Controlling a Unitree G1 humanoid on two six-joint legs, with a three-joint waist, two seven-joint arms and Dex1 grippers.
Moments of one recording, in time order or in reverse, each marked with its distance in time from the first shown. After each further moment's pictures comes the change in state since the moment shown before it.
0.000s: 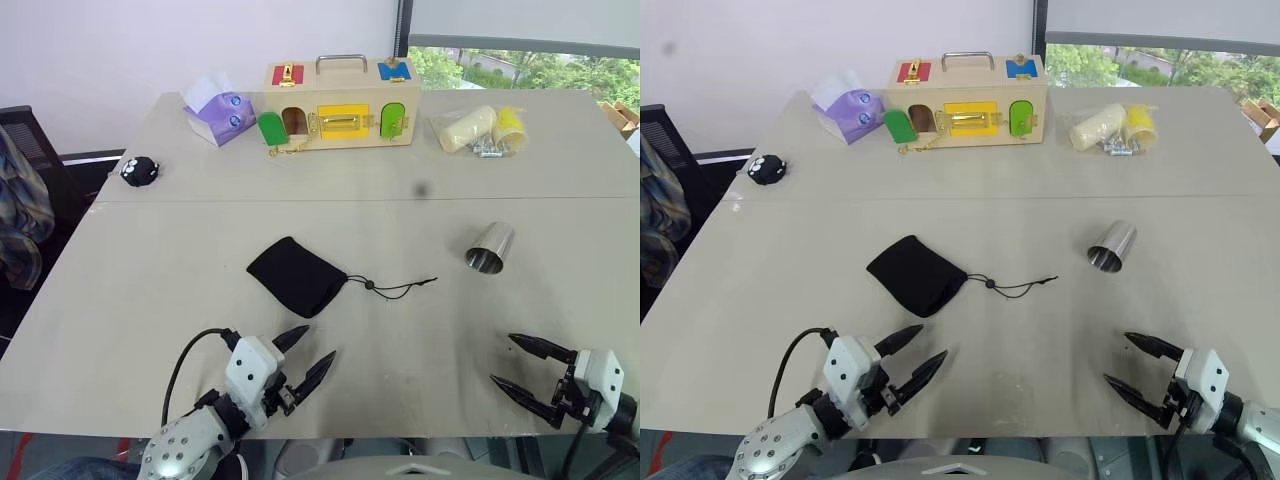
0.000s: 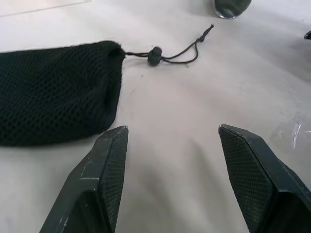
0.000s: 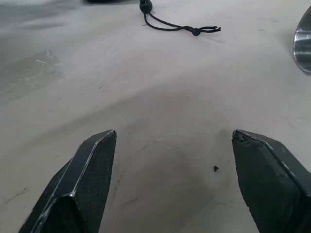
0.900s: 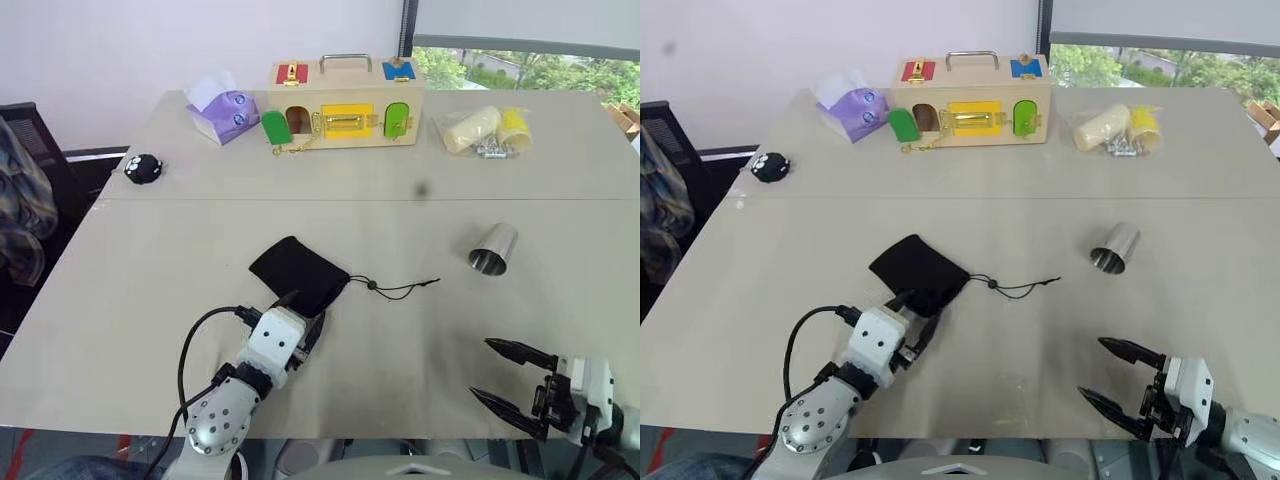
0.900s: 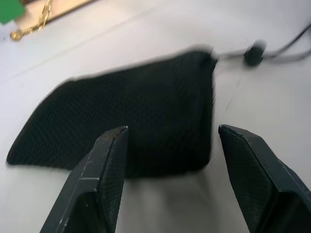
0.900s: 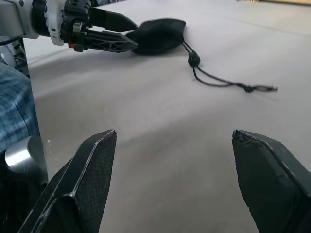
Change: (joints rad) left arm -0.153 -0.124 -0.099 0.070 0.379 0.042 0.300; right arm 0.075 0.039 0.050 -0.186 0.077 0.049 0.028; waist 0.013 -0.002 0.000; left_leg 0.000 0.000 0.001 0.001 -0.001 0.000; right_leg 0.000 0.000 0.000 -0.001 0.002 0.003
